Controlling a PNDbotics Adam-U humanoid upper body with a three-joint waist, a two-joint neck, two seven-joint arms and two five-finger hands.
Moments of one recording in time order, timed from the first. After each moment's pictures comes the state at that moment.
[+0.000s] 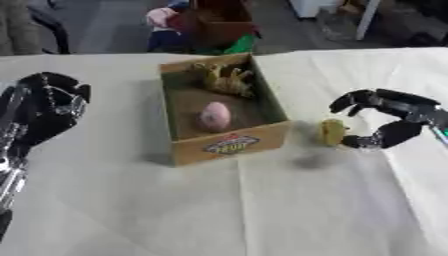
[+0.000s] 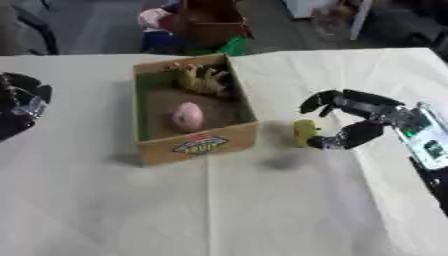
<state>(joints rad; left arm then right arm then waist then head) -0.38 0.48 -0.08 -1.63 0.06 0.11 0.10 -0.70 -0.59 0.23 -1.08 0.46 -0.50 0.57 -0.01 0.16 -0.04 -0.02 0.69</state>
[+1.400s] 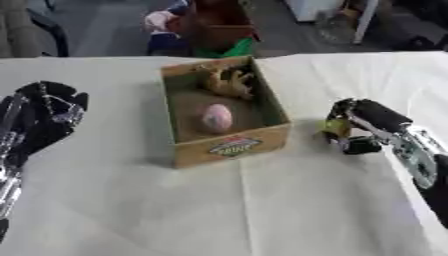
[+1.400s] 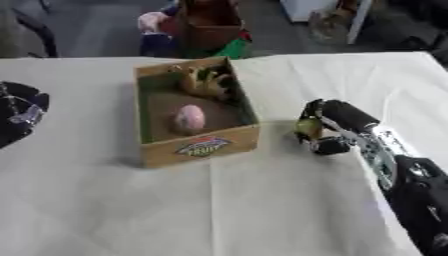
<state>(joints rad) -0.37 0.48 -0.09 -1.62 0.07 0.11 0.10 -0.71 -0.47 0.17 -0.94 0.88 -0.53 0.01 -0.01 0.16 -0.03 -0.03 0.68</state>
